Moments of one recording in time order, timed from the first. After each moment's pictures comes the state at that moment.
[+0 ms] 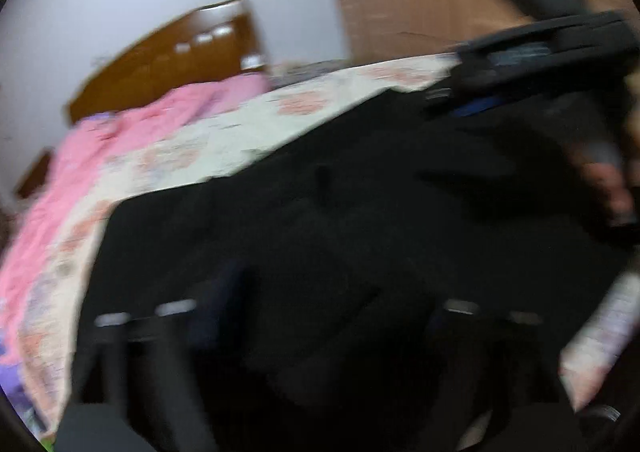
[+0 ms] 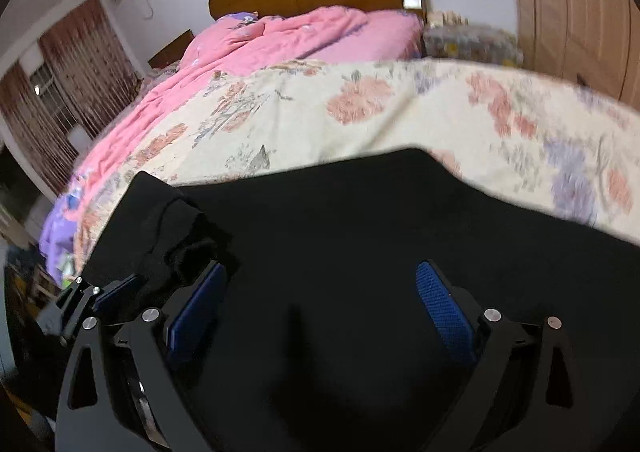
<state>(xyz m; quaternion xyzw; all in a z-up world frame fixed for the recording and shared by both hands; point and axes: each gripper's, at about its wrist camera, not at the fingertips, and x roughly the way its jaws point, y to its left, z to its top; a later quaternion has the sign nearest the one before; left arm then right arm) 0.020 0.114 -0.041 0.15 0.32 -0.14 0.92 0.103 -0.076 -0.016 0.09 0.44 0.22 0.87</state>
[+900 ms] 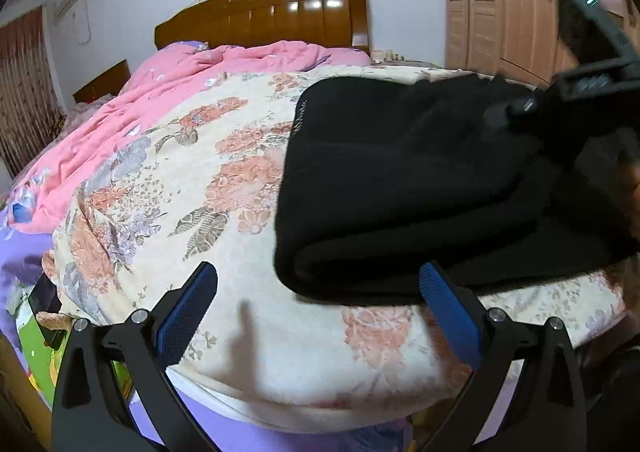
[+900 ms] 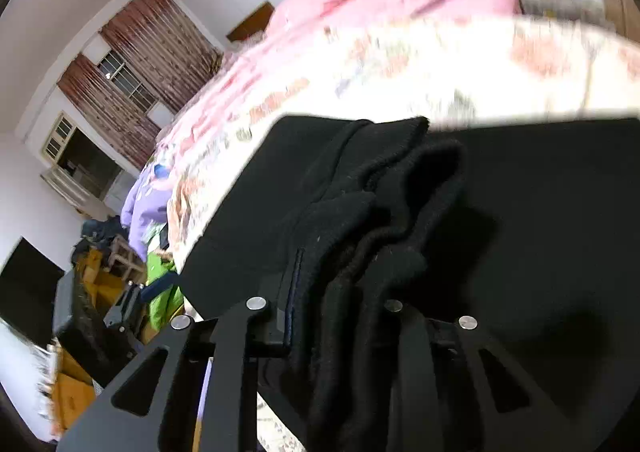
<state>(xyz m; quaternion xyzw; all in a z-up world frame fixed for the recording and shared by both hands) -0.049 0.286 -0.056 0.05 0.35 0.03 0.94 0.058 0.060 0.001 0.09 0.43 0.37 0.82</state>
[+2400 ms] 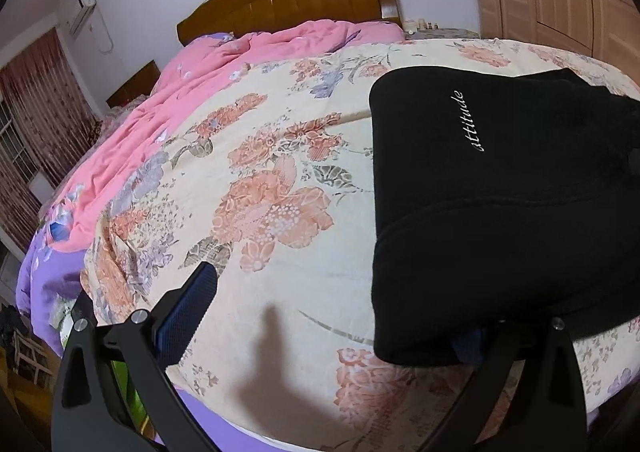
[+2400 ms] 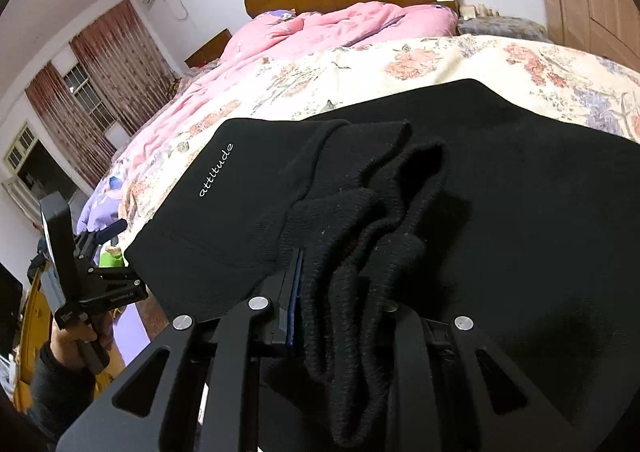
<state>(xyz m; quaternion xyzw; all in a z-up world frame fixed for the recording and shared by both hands) 0.000 0.259 -0.050 0.11 0.39 0.11 0.91 0.026 -0.050 -0.037 0.10 0.41 0.28 0.86</state>
